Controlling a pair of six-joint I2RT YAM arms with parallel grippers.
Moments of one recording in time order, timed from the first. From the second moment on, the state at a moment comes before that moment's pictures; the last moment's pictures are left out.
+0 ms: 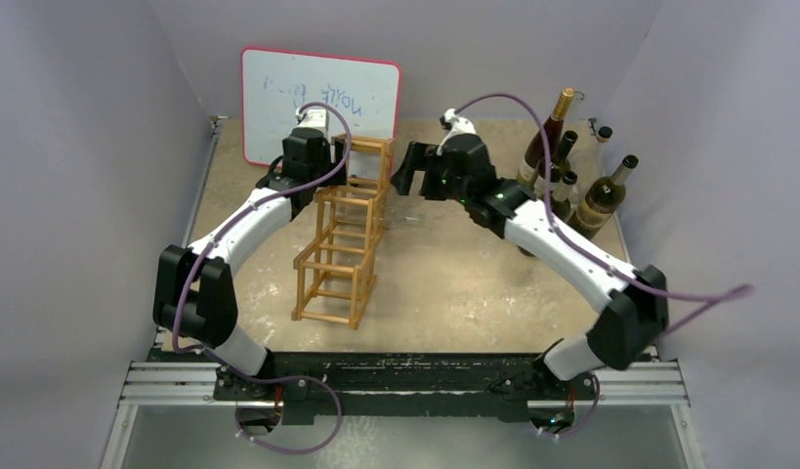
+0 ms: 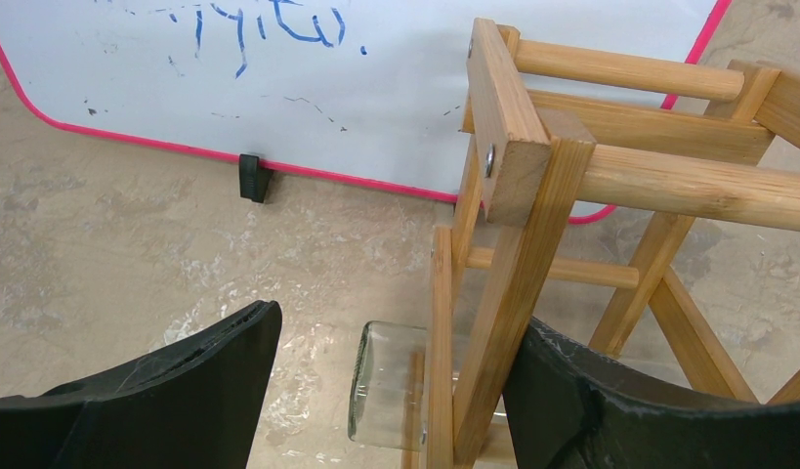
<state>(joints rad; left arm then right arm) -0.33 1.59 1.22 -0.17 -0.27 -0.20 0.64 1.43 1.33 -0.31 0.08 0.58</state>
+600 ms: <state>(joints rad) -0.32 1.58 1.22 -0.18 -0.28 -0.20 0.65 1.78 1.56 -0.39 0.20 0.63</state>
